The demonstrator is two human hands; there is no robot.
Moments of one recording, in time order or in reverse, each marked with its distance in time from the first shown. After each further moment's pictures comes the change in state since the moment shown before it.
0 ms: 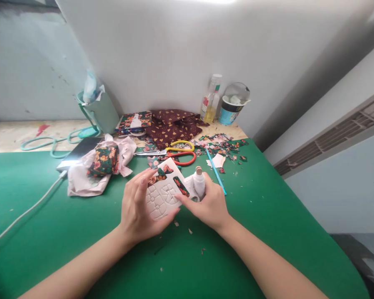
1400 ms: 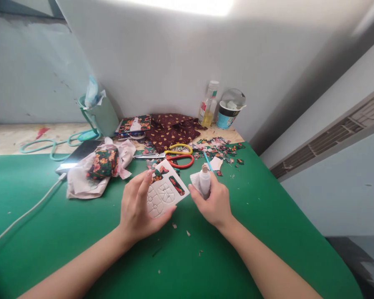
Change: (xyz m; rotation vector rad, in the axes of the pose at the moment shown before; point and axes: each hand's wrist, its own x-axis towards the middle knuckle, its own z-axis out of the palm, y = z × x) left_hand 0.000 0.002 -0.001 0.048 -0.036 -0.078; right_hand 0.005 0.002 -0.010 -0.126 0.042 0.001
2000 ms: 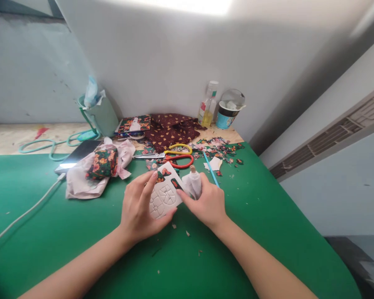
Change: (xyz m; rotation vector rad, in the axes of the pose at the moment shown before) left_hand -0.001 0.003 0.001 0.002 -0.053 -0.009; right_hand 0.001 -0.008 0.005 -0.206 -0.035 0.014
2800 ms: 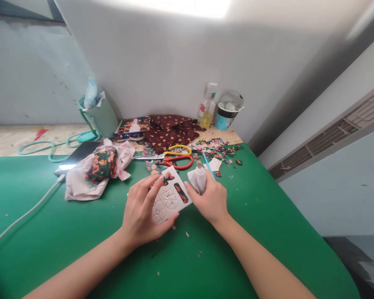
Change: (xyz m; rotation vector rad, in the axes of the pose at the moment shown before) left_hand -0.001 0.004 0.000 -0.032 -0.059 0.022; right_hand 0.005 0.004 0.002 0.016 0.026 0.082
